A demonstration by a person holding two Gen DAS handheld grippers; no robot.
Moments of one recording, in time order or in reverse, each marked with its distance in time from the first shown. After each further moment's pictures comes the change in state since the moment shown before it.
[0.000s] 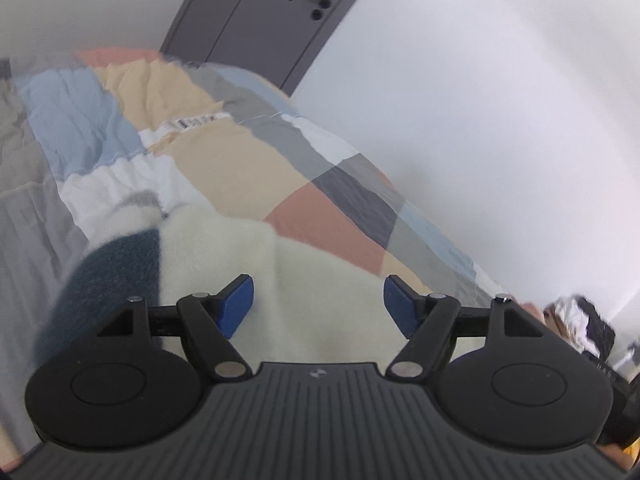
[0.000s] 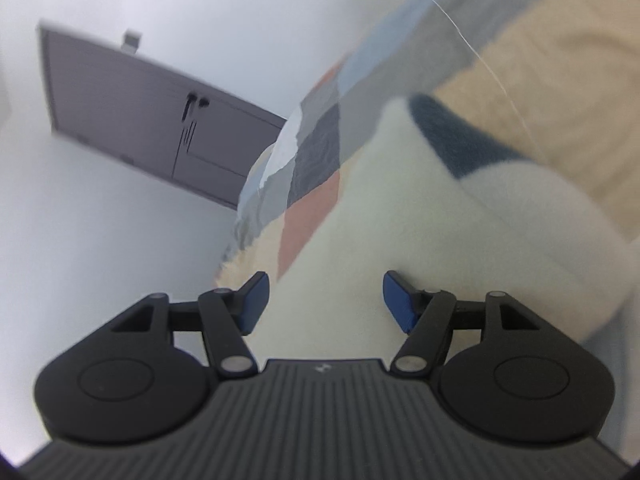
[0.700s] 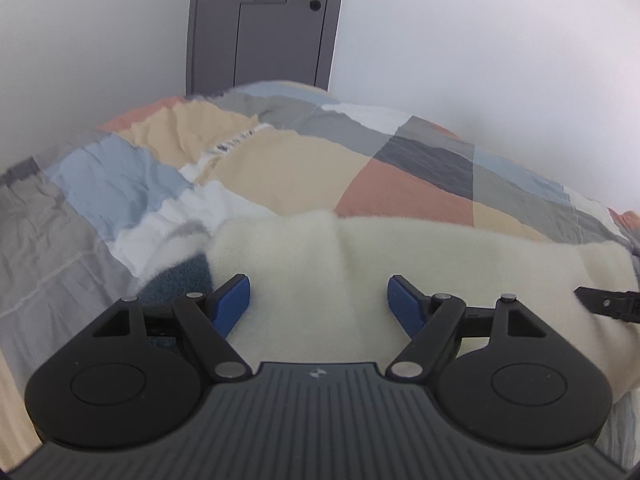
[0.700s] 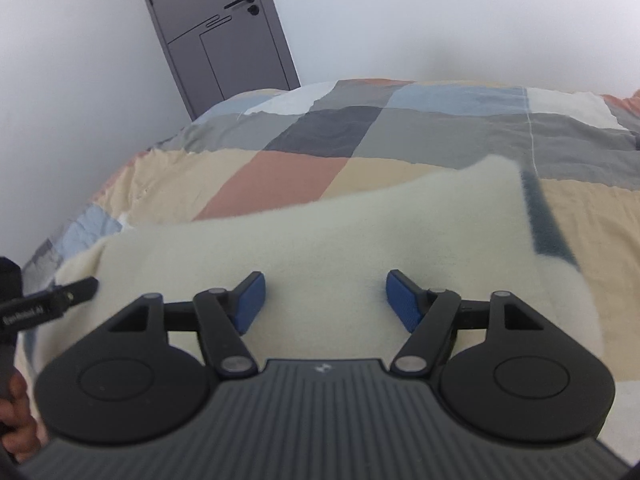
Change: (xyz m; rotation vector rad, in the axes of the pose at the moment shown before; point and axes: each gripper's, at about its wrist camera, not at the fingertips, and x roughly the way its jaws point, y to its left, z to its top) left arm 0.039 -0.006 -0.018 0.298 0.030 0.261; right arm 0.064 0.049 -0.033 -0.620 0.038 -0.265
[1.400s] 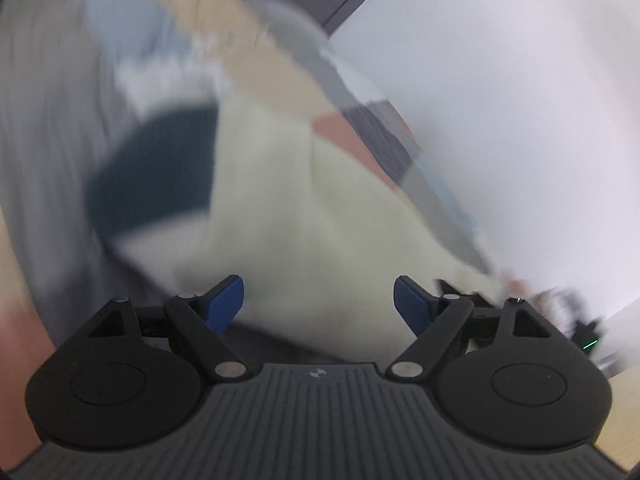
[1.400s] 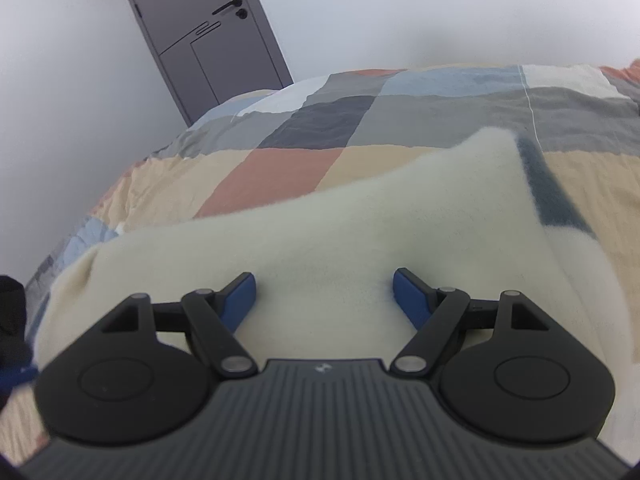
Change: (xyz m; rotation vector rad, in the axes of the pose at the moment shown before) left arm -0.062 0.034 -0.039 -0.531 0.213 -0.310; right arm 0.007 -0.005 -0.010 0.082 -0.016 0.011
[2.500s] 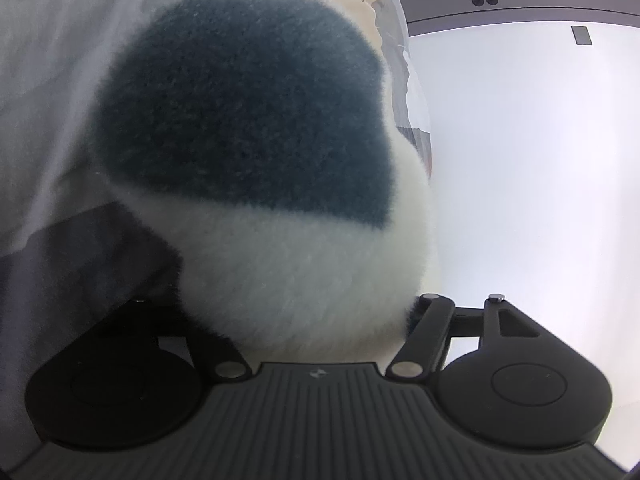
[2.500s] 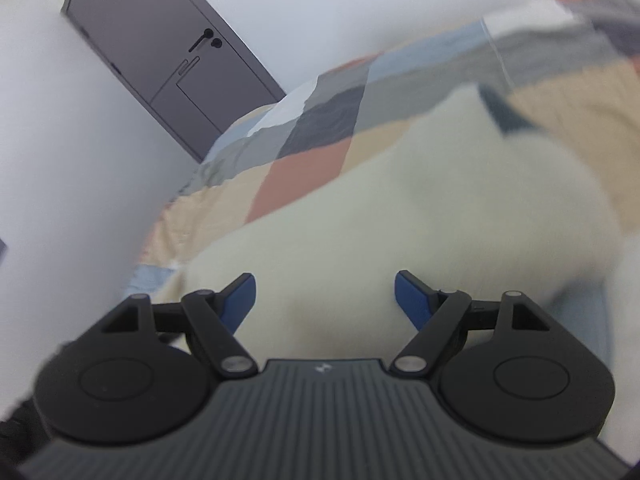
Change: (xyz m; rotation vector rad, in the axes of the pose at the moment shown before) left arm 0.079 0.065 0.004 -0.456 0.044 -0.138; right arm -0.062 0.015 -0.024 0.316 0.040 0.133
